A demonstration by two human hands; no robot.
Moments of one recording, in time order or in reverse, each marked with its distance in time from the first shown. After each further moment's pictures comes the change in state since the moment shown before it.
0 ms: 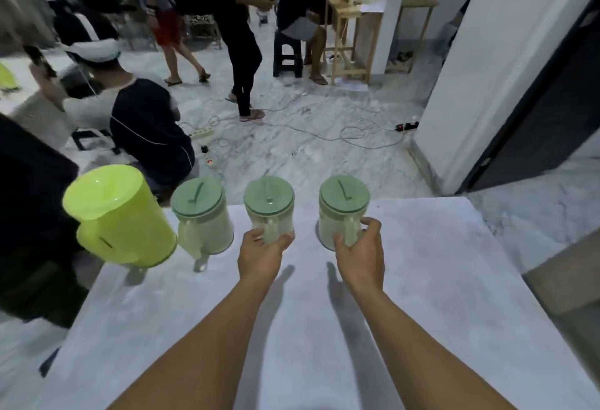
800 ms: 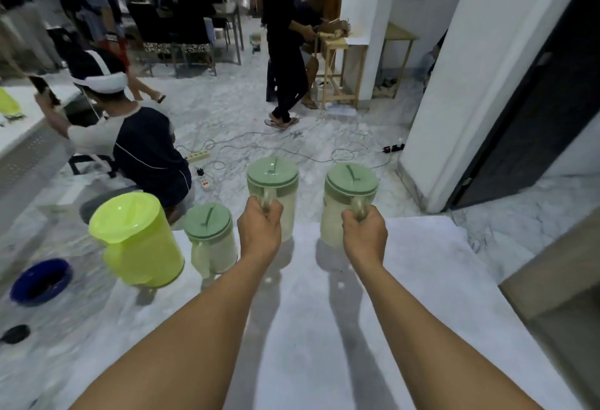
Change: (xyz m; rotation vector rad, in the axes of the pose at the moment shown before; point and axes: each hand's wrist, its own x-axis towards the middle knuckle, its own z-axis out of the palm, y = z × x) left_hand -0.012 0.090 -0.022 0.197 0.120 0.445; right_hand 0.007 -0.076 -0.042 0.327 0.086 -0.018
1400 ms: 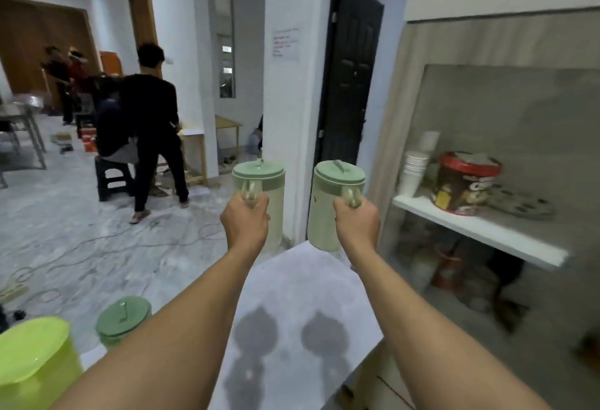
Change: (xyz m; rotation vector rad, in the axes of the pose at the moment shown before) left_hand -0.100 0.170 -0.096 -0.331 -0.334 0.383; right_hand -0.166 -0.159 -0.162 0.127 0.669 -0.093
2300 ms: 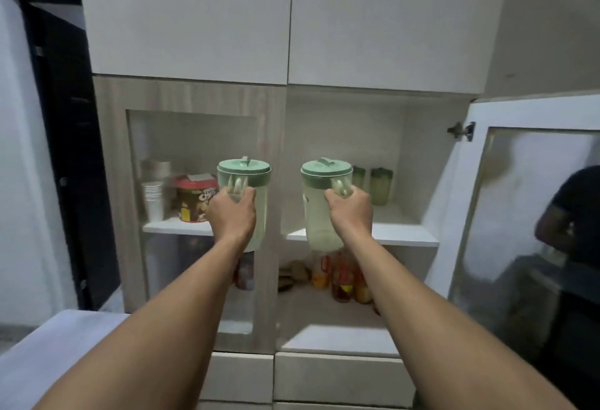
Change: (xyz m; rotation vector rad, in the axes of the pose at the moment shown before) left_hand -0.360 0.254 0.113 -0.373 -0.613 0.227; right_hand -0.135 -0.095 -0.493 -0.266 0.691 -0.076
